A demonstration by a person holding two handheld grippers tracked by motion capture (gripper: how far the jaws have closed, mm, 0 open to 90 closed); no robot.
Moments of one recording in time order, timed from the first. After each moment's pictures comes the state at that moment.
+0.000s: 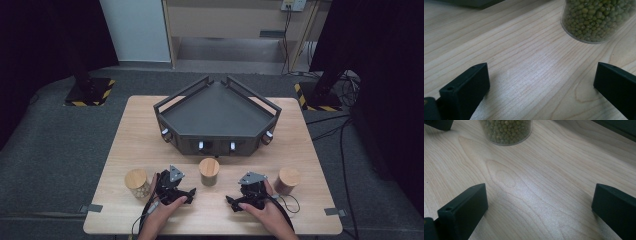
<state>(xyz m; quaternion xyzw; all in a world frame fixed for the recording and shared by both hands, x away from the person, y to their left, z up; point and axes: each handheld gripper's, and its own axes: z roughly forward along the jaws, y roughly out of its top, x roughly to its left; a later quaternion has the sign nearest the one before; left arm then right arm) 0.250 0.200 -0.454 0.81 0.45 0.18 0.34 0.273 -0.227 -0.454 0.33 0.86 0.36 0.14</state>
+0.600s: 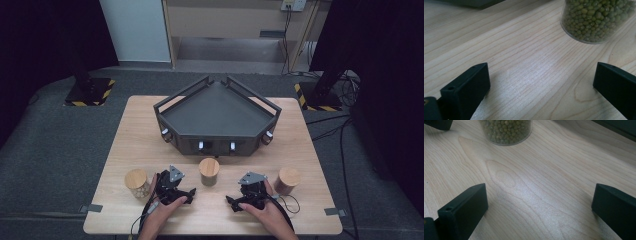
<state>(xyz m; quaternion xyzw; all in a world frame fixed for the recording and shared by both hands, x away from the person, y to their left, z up) 0.249 0.202 -0.454 0.81 0.45 0.18 0.34 0.272 -0.227 -0.454 0.33 0.86 0.36 0.14</state>
